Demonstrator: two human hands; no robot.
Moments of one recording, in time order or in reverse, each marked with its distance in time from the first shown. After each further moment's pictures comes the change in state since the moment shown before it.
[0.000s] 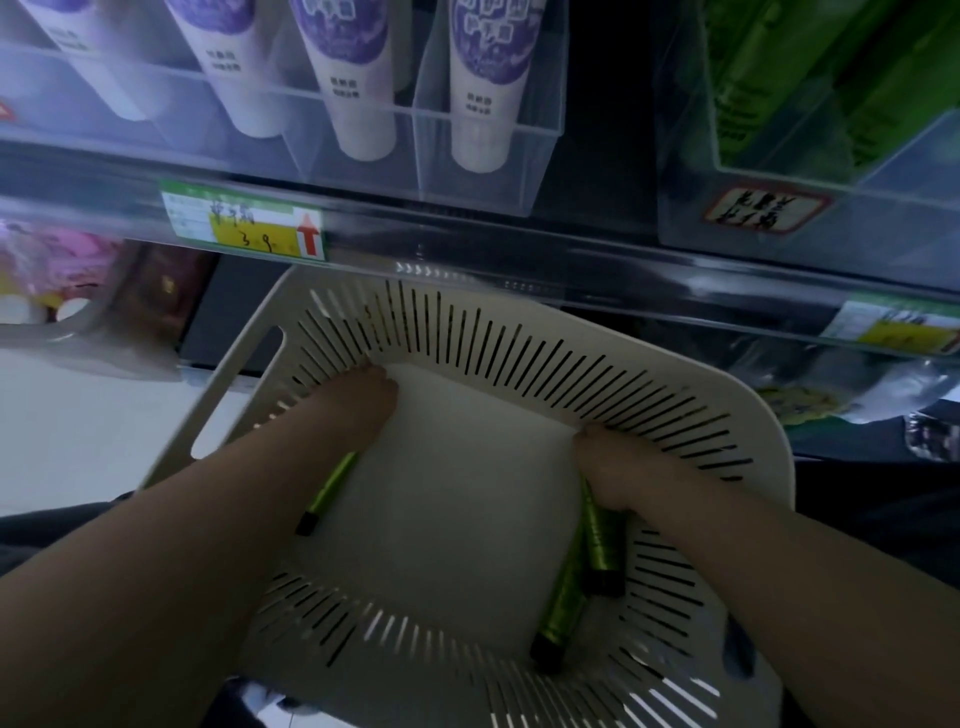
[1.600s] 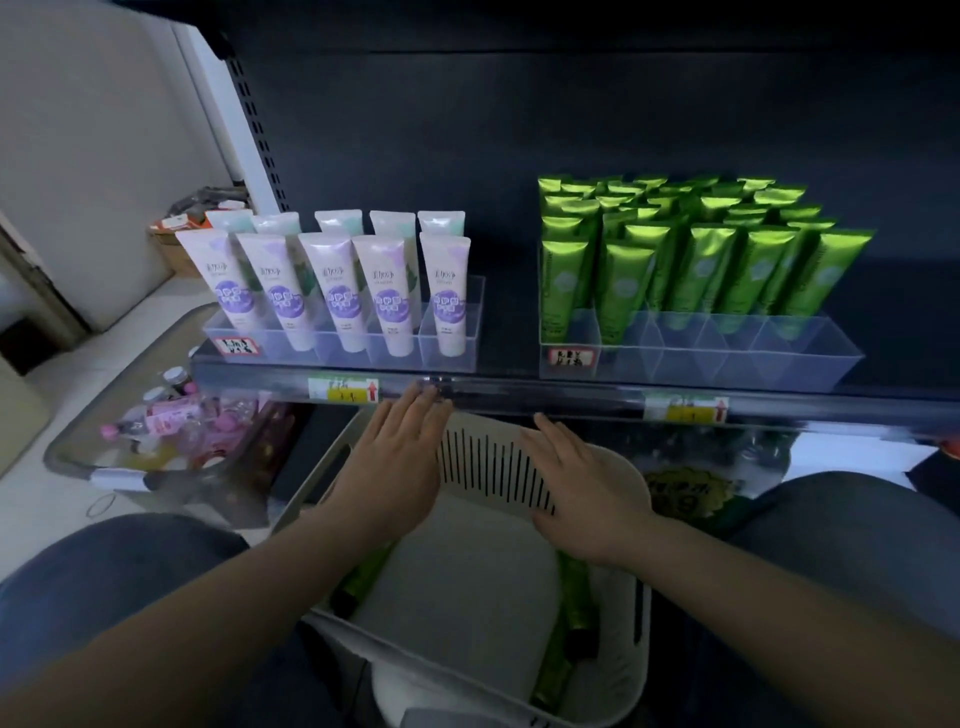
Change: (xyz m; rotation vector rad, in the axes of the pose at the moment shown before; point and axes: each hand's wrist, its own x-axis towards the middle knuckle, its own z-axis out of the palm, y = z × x) left_hand -0.169 0.061 -0.093 -0.116 0.885 -0.138; right_hand -0.163 -0.009 -0.038 0.301 0.814 -0.299
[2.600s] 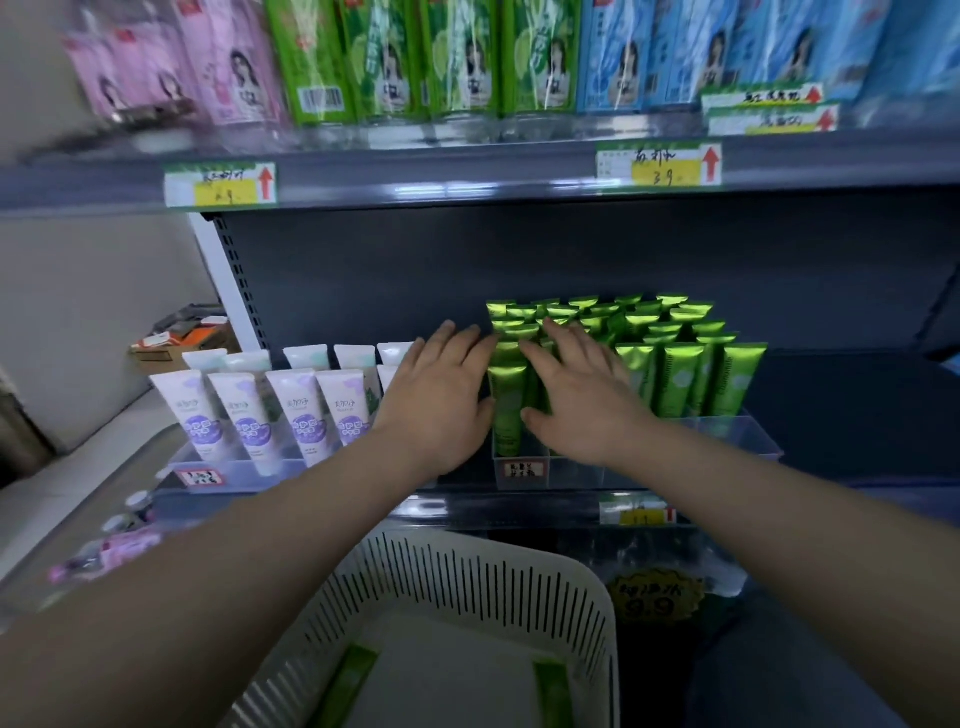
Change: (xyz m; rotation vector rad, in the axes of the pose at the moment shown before) left_hand 0.115 0.050 -0.148 -0.039 0.300 0.098; right_hand 0.030 0.005 -0.184 -0.210 0.410 0.092
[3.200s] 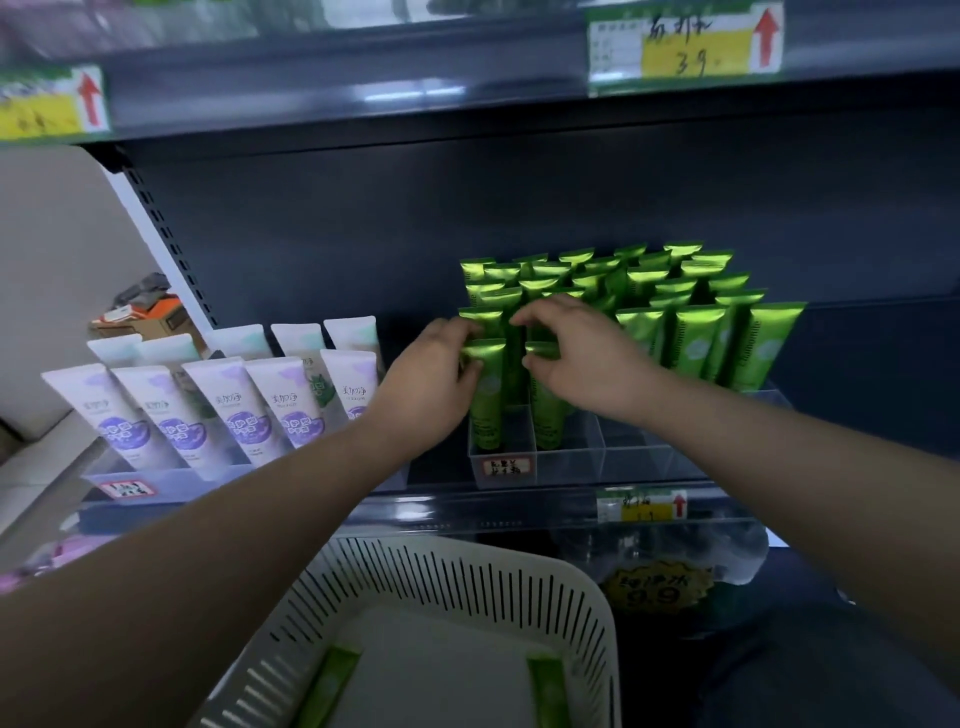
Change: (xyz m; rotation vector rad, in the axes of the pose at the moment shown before) left_hand 0.050 -0.004 0.063 -0.438 -0.006 -0.118; right_hand 0.050 0.049 0.024 0.378 0.056 -0.037
